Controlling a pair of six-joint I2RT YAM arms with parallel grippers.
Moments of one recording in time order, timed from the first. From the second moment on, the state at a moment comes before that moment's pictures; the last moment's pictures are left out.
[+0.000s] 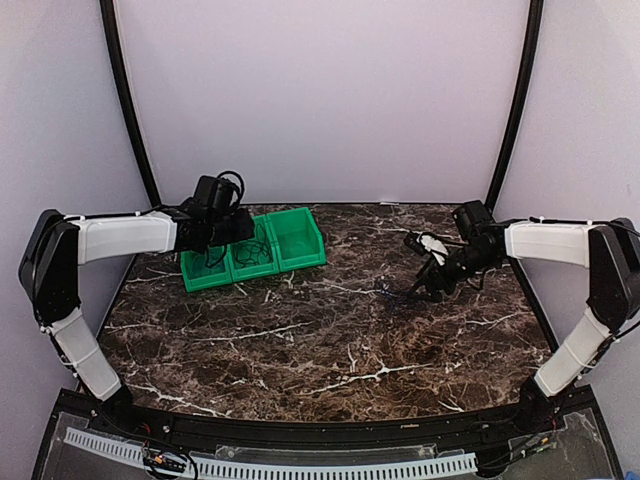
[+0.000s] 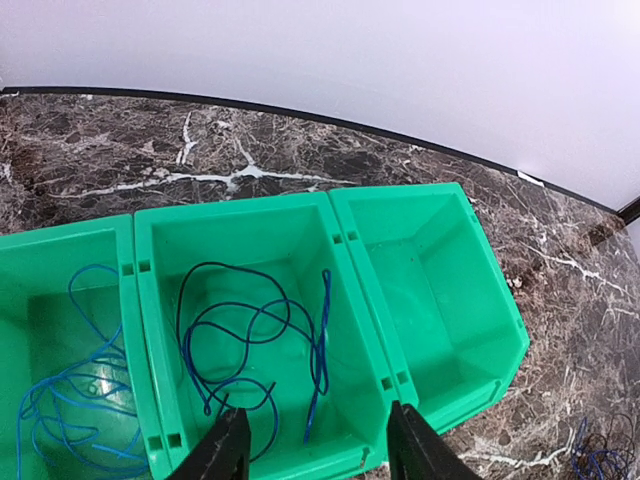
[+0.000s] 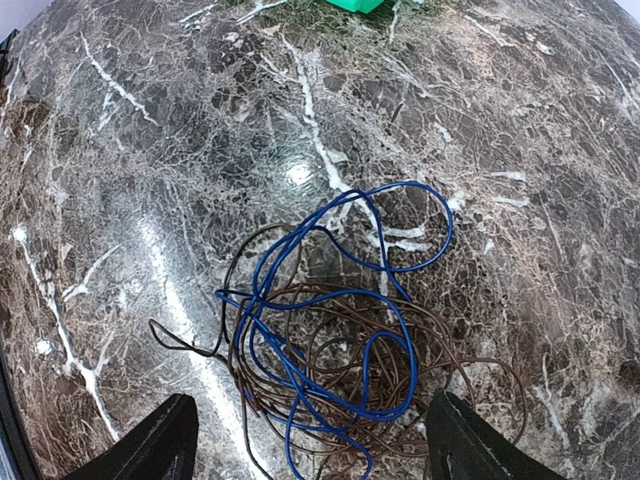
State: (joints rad) left arm -0.51 1.71 1.19 -0.11 -0.26 -0.54; right arm 0.32 1.58 0.98 -0.49 -0.58 -0.55
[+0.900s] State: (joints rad) left arm -1.14 1.65 0.59 0.44 -0.52 -0.53; right arm 0.38 1.63 1.07 -0.48 -0.48 -0.52
